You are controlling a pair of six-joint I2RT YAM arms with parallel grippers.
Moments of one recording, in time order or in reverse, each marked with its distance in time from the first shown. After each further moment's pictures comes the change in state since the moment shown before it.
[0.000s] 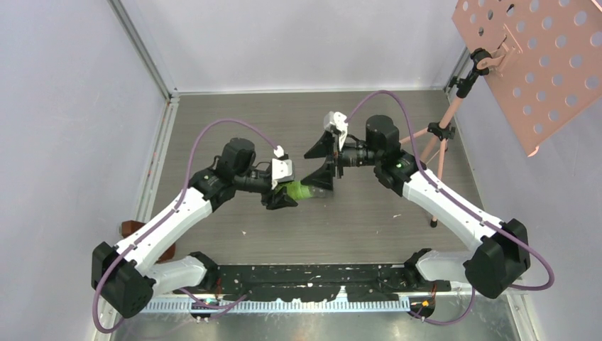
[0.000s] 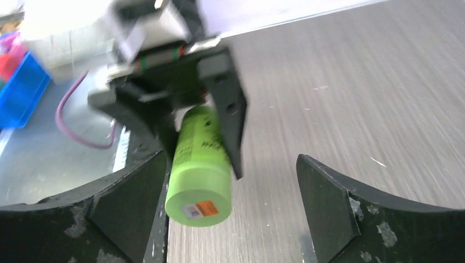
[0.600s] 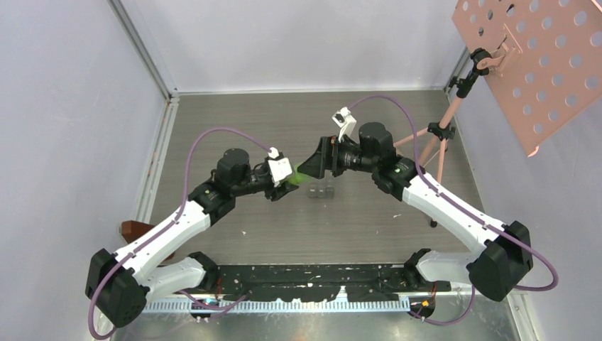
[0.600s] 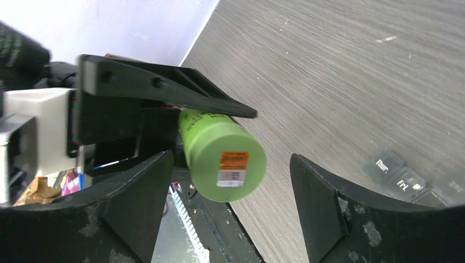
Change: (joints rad) left arm -0.037 -0.090 -0.212 0.381 -0.309 -0.077; right arm 0.054 -0.039 -0.006 -0.127 0.478 0.597
